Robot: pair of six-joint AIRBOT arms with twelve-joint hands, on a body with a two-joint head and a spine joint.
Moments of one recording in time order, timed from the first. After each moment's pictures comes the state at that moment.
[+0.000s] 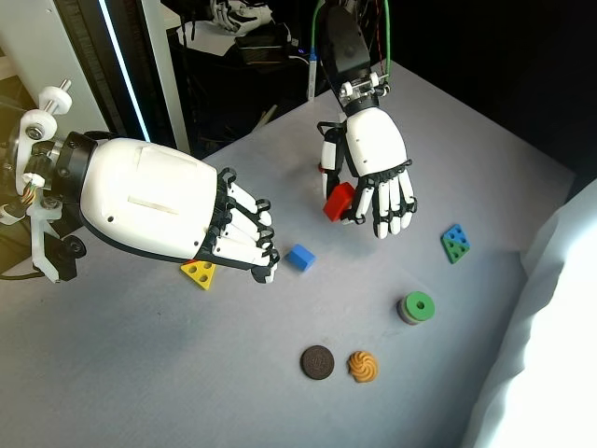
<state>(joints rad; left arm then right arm) 0.31 -1.11 0.86 -1.27 -0.71 1.98 -0.22 -0.63 0.76 -0.50 0.26 -0.52</state>
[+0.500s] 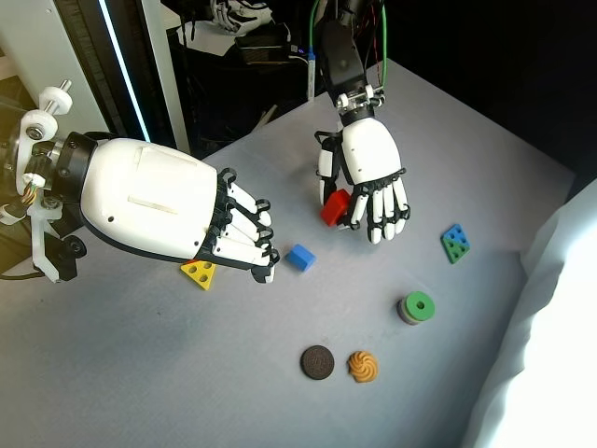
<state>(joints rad) 0.35 -1.15 0.89 -1.20 -0.70 1.93 -0.22 -0.63 0.76 -0.50 0.26 -0.52</state>
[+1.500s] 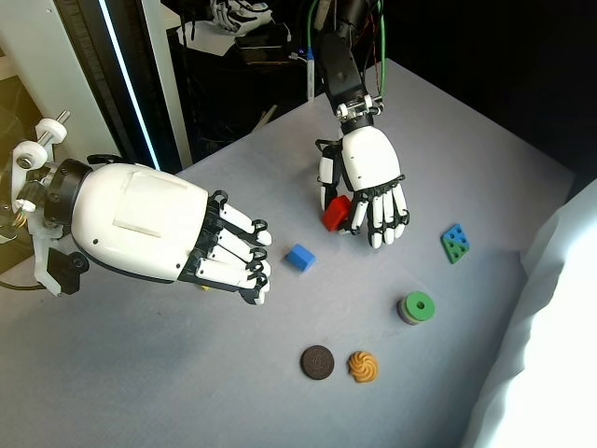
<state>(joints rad) 0.38 -1.17 0.92 -1.16 -0.71 1.89 -0.44 -0.68 0.76 0.10 0.53 -1.07</state>
